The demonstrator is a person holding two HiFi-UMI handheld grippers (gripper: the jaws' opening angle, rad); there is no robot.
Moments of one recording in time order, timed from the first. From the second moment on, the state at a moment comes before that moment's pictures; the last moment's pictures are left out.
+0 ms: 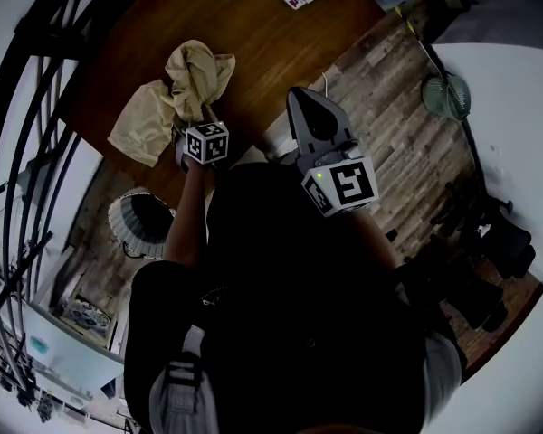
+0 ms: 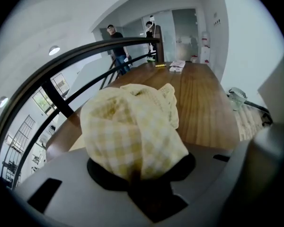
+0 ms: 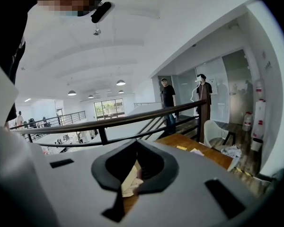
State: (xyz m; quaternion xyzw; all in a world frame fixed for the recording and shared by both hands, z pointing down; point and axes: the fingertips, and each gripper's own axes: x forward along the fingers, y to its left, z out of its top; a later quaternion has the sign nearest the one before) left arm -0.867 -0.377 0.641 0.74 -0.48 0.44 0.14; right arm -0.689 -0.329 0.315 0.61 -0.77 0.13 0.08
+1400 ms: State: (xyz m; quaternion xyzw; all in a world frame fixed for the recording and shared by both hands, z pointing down) left arm -0.608 -0.335 0.368 0.92 -0.31 0.22 -0.01; right arm -0.492 -0.257 0.309 0.74 -0.66 0.14 0.01
